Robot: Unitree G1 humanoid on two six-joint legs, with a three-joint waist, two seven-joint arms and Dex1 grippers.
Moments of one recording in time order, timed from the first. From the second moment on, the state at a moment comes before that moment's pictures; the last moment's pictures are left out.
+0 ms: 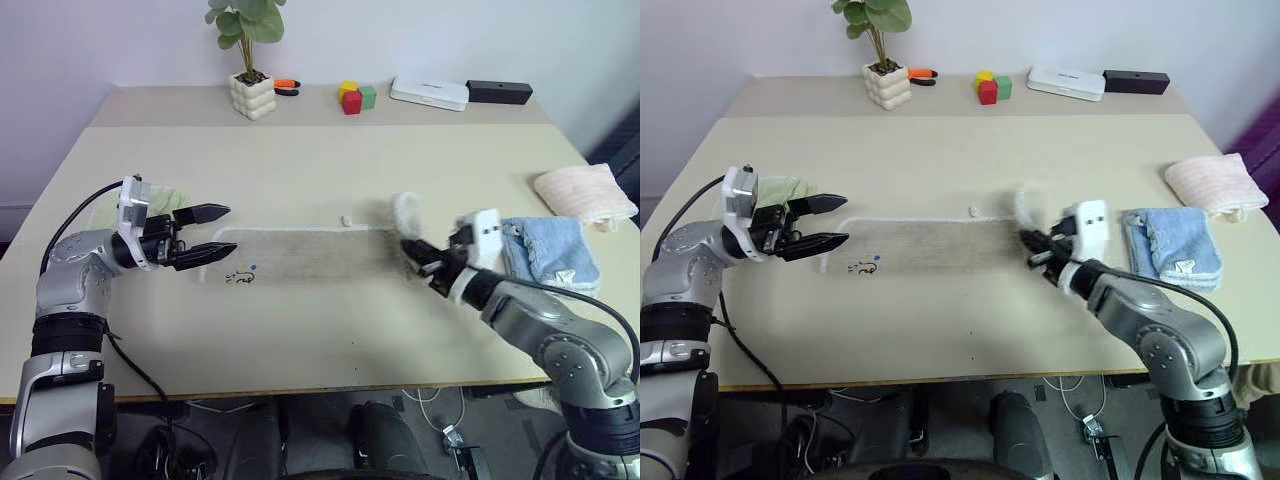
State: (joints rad) left arm -0.55 0.68 0.19 0.48 -0.55 0.23 -1.52; right arm -0.17 -0.65 -0.01 -0.50 0.87 0.79 0.20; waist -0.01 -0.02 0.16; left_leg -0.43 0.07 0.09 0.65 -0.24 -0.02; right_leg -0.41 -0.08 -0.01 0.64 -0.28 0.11
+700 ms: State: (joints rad) left arm -0.47 0.71 0.22 0.40 -0.57 0.22 -1.52; right arm -0.39 -0.44 0.24 -0.33 0.61 0.83 0.39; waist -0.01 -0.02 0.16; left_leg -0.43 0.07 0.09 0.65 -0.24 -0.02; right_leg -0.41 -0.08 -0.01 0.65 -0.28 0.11
